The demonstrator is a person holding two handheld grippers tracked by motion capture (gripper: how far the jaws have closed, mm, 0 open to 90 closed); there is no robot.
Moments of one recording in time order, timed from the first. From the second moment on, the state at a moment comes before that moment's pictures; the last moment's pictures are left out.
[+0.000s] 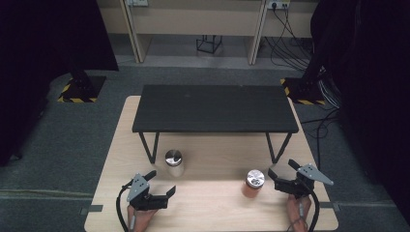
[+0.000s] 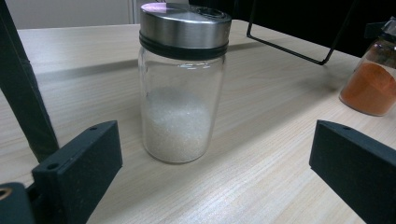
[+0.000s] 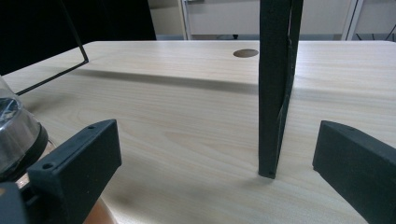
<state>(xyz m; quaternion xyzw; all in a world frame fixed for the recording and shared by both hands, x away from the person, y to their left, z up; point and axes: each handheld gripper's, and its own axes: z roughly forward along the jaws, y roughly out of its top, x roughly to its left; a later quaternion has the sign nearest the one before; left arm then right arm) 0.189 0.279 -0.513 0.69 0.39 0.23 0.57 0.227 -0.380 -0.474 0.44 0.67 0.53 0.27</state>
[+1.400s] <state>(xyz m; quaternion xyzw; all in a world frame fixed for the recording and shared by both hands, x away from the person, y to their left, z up) 0.190 0.278 -0.513 0.69 0.39 0.23 0.57 0.226 -0.380 -0.474 0.43 0.68 0.53 0.27</state>
